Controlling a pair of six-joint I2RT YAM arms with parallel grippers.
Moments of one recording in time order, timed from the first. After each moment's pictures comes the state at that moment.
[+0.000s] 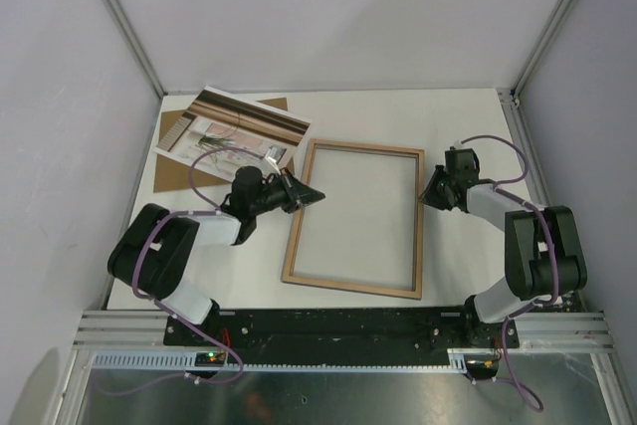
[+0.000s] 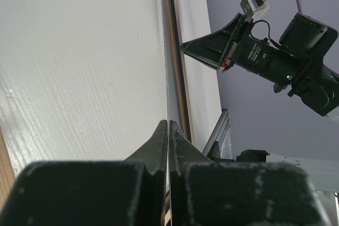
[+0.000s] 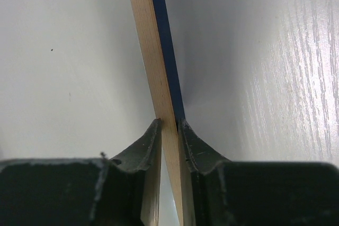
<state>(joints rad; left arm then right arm) -0.42 1.57 0.54 0.73 0.56 -1.01 0.12 1.55 0.78 -0.14 -0.09 0.56</state>
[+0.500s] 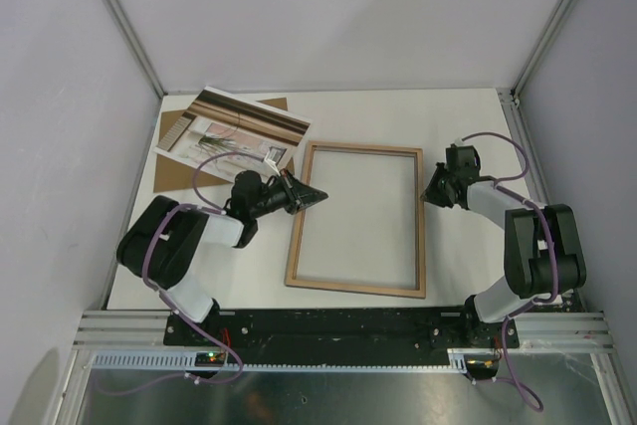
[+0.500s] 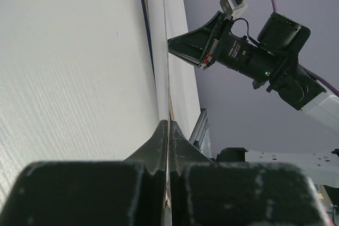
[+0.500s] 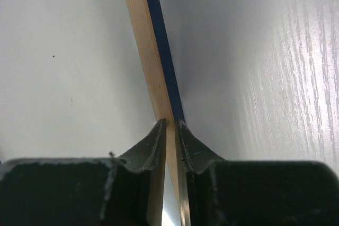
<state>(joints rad) -0.42 1.63 0.50 0.93 0.60 -1.13 0.11 1.56 0.80 -0.16 -0.09 0.56</state>
